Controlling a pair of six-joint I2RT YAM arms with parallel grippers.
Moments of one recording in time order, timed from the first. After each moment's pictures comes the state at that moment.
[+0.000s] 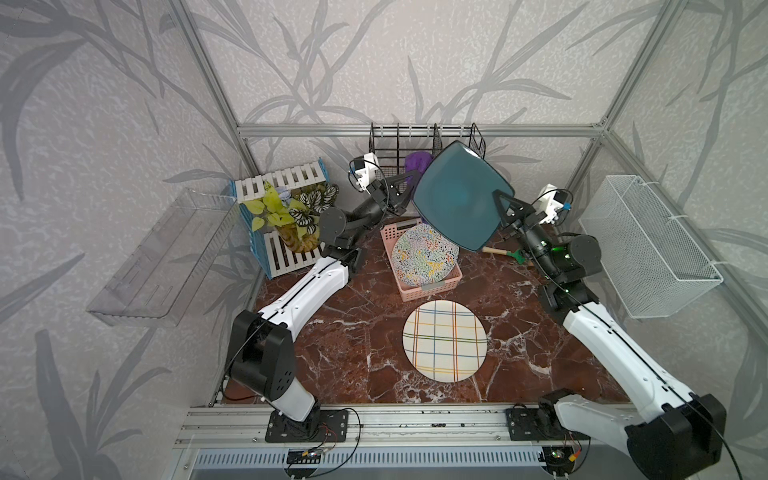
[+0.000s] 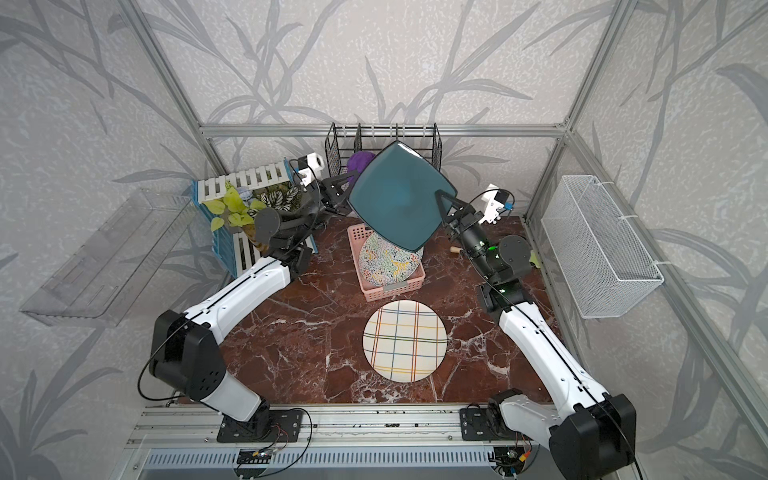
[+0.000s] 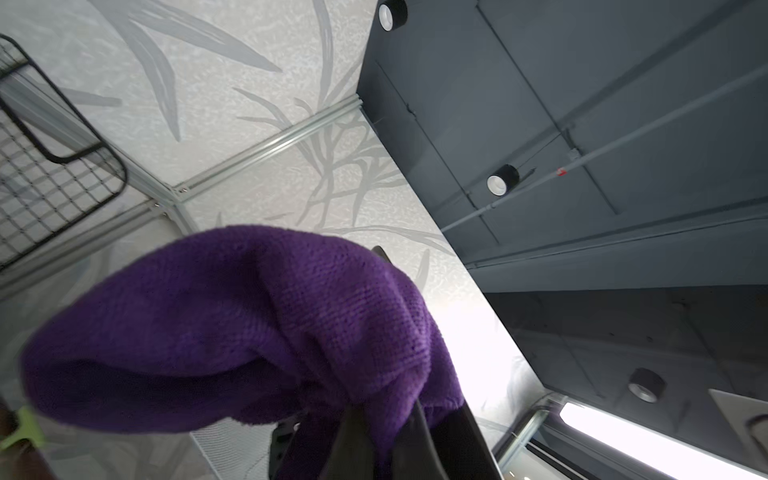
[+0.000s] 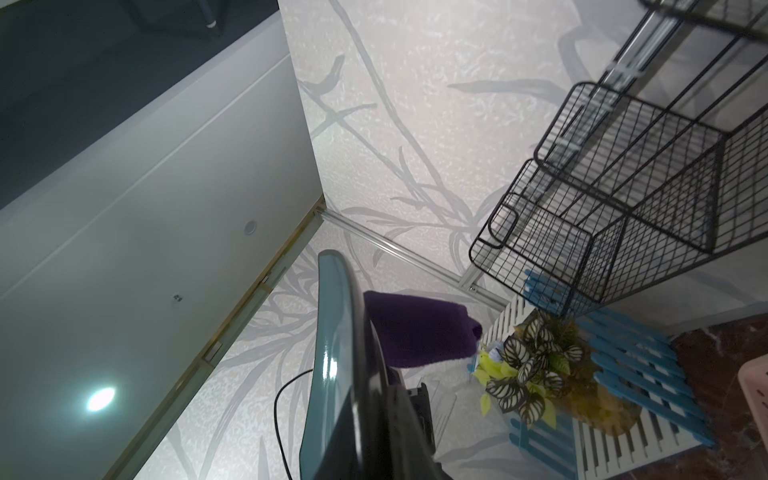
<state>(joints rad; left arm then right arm) -0.44 1.62 1.35 1.04 0.58 -1.62 0.33 1.18 0.99 0.66 -0.35 1.45</state>
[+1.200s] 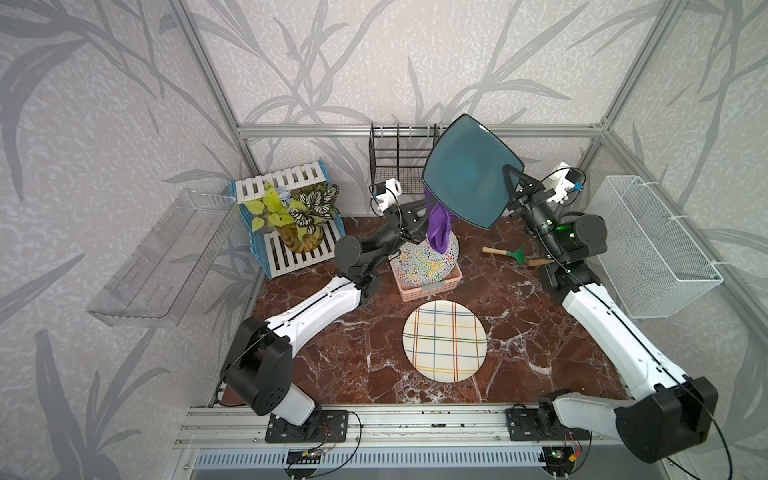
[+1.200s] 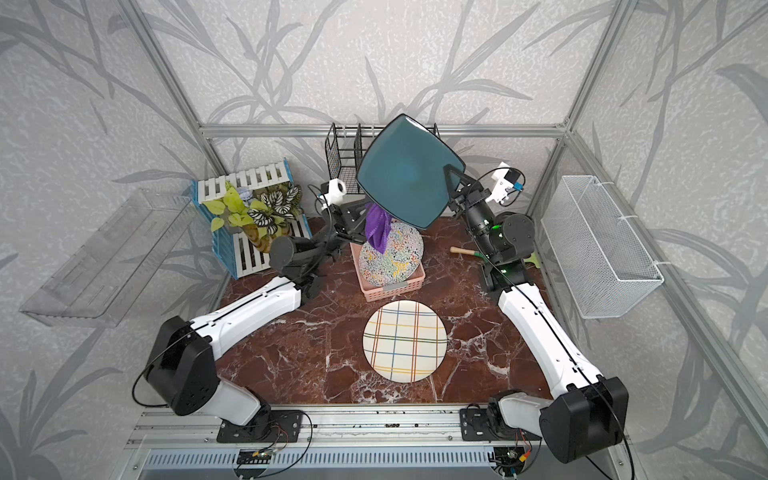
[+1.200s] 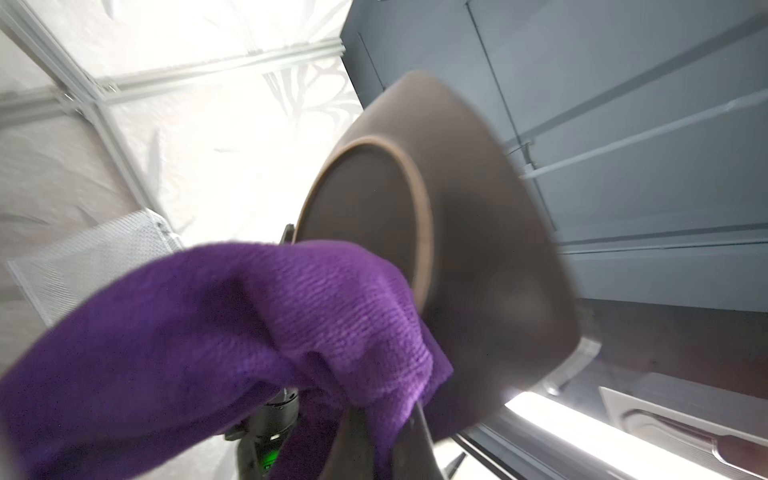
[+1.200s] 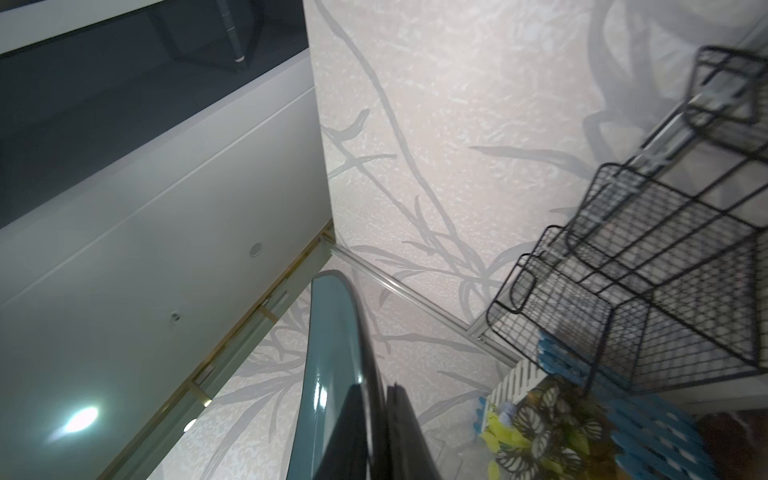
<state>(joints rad) -0.54 1.48 1.12 1.07 0.50 -1.63 0.22 1.23 1.13 0.58 -0.30 1.40</state>
